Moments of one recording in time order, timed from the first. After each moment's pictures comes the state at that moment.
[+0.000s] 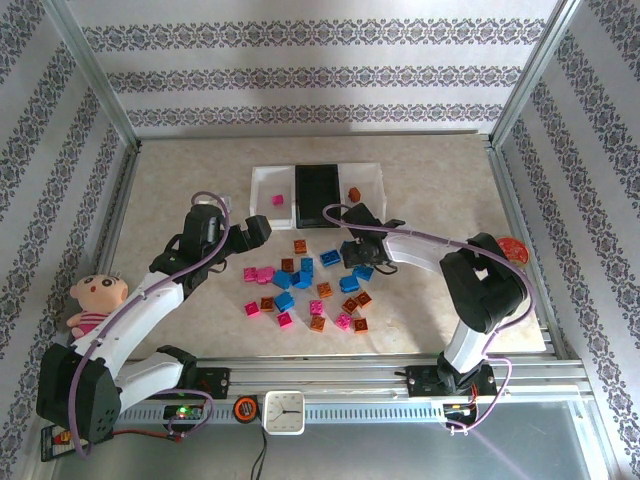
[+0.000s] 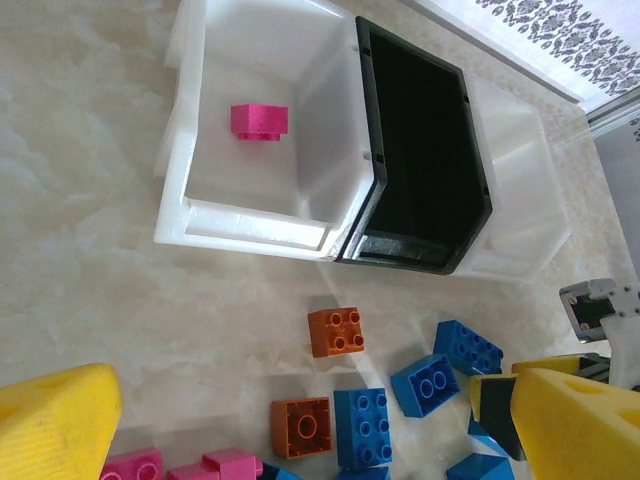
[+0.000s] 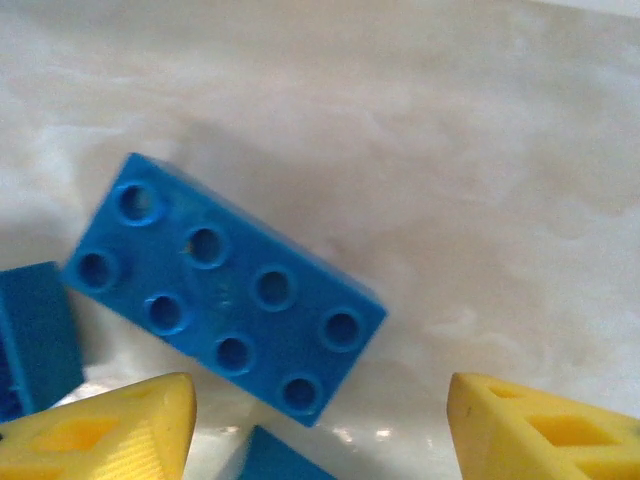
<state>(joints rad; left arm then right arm) -0.33 1.08 0.72 -0.24 0.09 -0.63 0.58 1.74 1.00 -0.49 0.13 0.42</state>
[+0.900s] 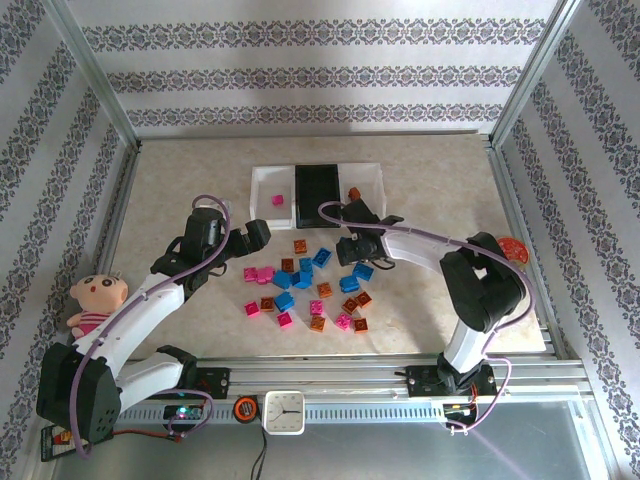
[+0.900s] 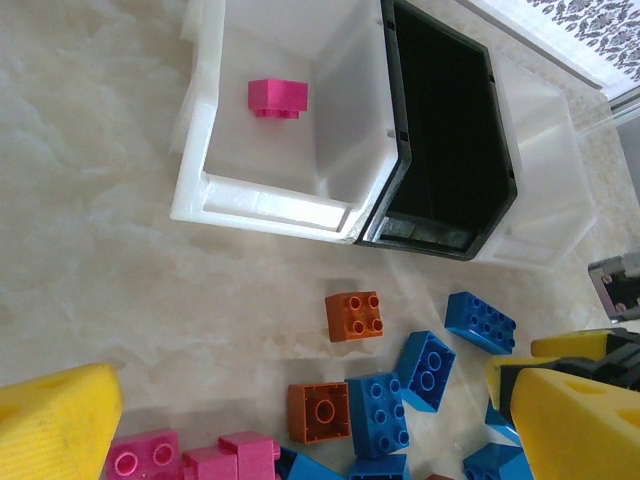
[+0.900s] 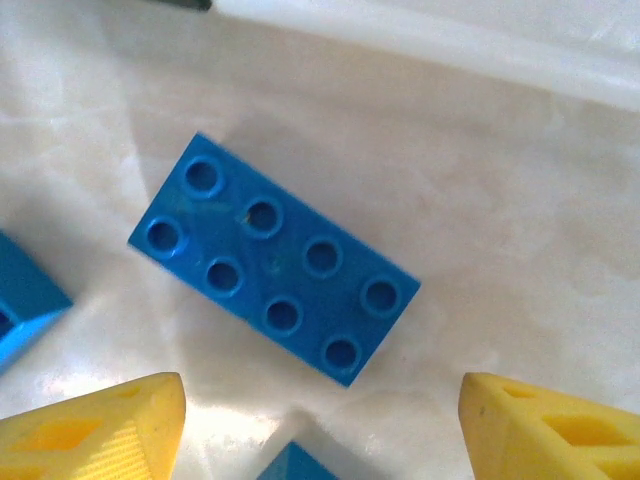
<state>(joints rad) -0.33 1.08 0.69 -0.25 0.09 -0.63 0.59 1.74 1.03 -0.50 0.11 0.34</state>
